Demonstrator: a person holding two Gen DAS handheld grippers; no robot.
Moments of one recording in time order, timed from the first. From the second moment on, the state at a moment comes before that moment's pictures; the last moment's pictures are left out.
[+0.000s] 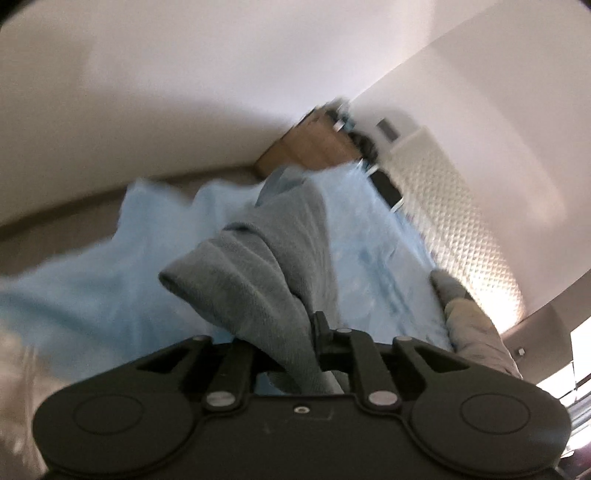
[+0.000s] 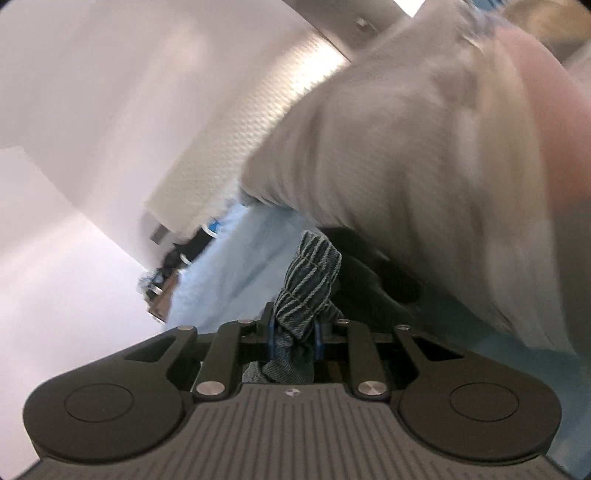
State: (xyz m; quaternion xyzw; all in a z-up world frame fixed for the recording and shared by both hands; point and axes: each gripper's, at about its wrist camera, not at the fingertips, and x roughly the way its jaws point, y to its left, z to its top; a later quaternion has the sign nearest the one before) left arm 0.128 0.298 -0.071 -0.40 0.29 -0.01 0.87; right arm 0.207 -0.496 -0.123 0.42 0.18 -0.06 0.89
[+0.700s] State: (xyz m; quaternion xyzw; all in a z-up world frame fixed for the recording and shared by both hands) left arm 0.076 0.382 -0.124 -0.30 0.31 0.10 0.90; right arm 0.185 -0.494 -0.145 0.42 0.22 -0.10 0.88
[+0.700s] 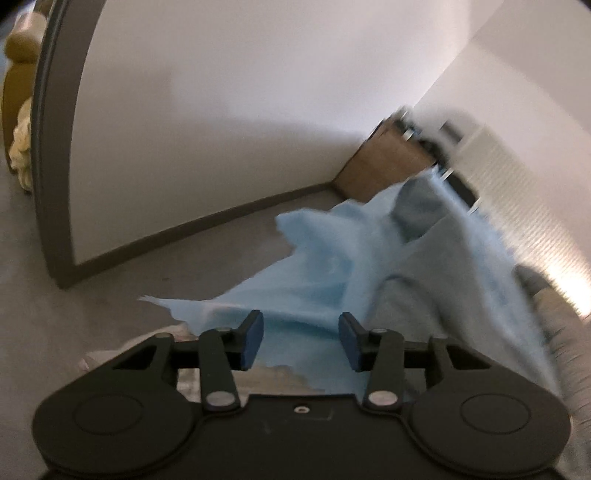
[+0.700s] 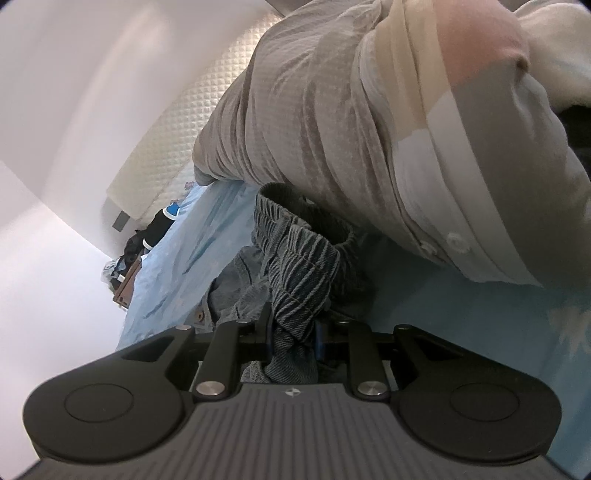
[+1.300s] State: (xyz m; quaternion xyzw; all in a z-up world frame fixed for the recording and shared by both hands) left arm 0.088 0.340 -0.140 -0.10 0.32 0.08 0.94; right arm 0.187 -0.493 -0.157 0.42 0.22 -0.12 0.87
